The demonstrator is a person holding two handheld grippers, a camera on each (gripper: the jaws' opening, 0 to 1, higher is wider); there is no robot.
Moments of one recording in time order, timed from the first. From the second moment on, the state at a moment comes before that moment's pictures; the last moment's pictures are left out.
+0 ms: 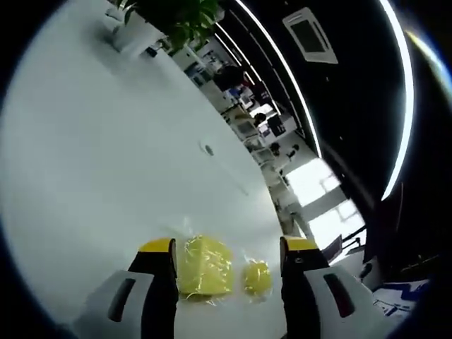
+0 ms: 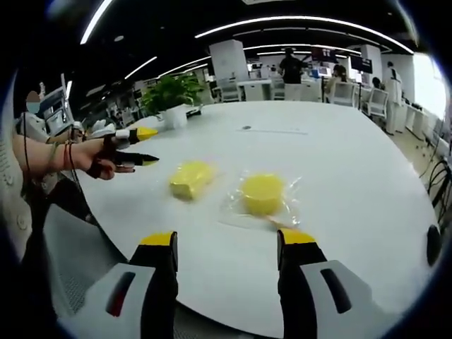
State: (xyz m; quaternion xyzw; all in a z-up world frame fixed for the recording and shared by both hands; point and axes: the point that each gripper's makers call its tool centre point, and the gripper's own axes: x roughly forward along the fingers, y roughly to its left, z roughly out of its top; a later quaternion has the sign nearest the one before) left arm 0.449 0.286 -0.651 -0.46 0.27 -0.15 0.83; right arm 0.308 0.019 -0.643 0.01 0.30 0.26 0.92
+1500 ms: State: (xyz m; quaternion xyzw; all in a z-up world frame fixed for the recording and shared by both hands) left arm 0.488 0.257 -0.729 -0.51 0.34 -0.11 0.78; right arm 0.317 -0.004 -0.669 0.01 0.34 0.24 0.91
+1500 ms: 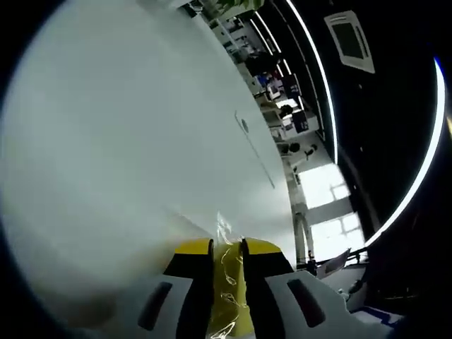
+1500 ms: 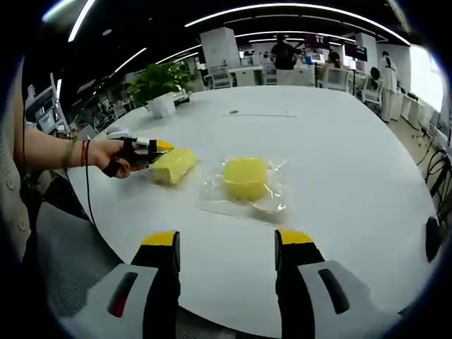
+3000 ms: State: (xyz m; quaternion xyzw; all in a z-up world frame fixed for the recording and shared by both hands) left arm 0.477 0.235 -0.668 -0.44 0.29 -0.19 0.83; right arm 0.315 0.005 -0.644 0.00 0.31 0.26 0.92
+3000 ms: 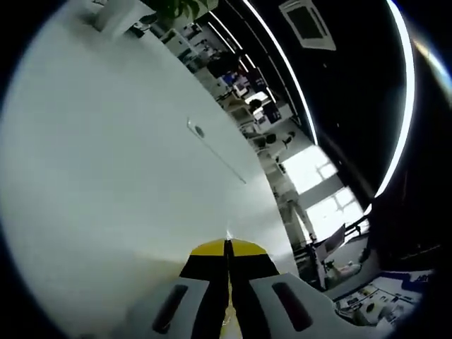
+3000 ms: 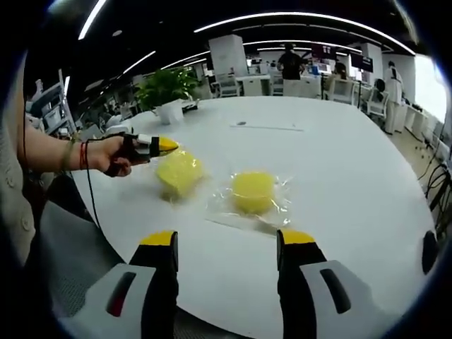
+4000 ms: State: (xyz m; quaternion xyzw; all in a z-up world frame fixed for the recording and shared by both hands) left arm 0.431 0.188 -0.564 -0.28 0.25 -0.34 0.86; right arm 0.296 0.020 -0.577 -0.01 0.21 0.27 0.94
